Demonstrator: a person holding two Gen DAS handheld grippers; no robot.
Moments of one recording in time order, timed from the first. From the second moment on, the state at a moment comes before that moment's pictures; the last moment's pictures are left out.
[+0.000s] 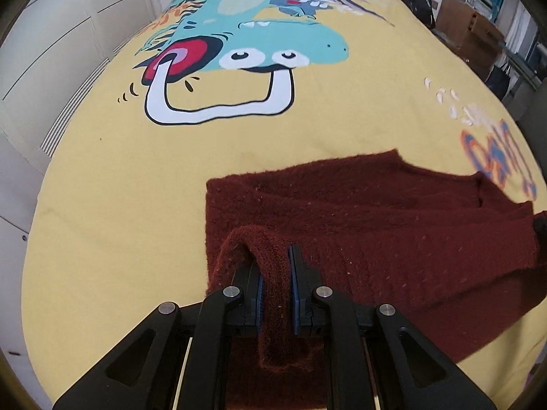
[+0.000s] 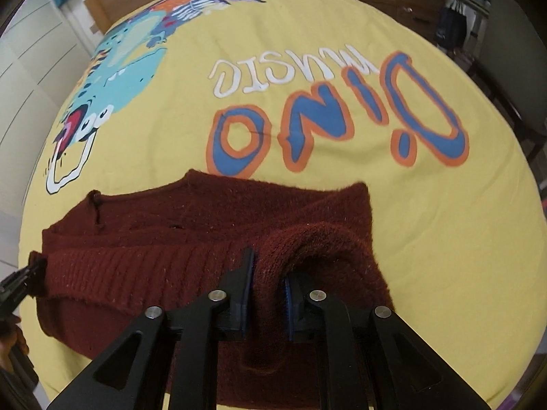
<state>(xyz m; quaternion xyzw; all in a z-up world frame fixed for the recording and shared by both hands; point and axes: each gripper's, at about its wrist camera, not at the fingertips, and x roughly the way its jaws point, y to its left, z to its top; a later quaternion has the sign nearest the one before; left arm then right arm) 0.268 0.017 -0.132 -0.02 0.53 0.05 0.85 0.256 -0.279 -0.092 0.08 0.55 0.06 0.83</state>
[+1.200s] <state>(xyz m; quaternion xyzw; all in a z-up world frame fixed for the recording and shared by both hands) 0.212 -0.052 -0.181 0.02 0.53 -0.02 0.85 0.158 -0.212 -0.148 -0.04 0.50 0.10 0.86</state>
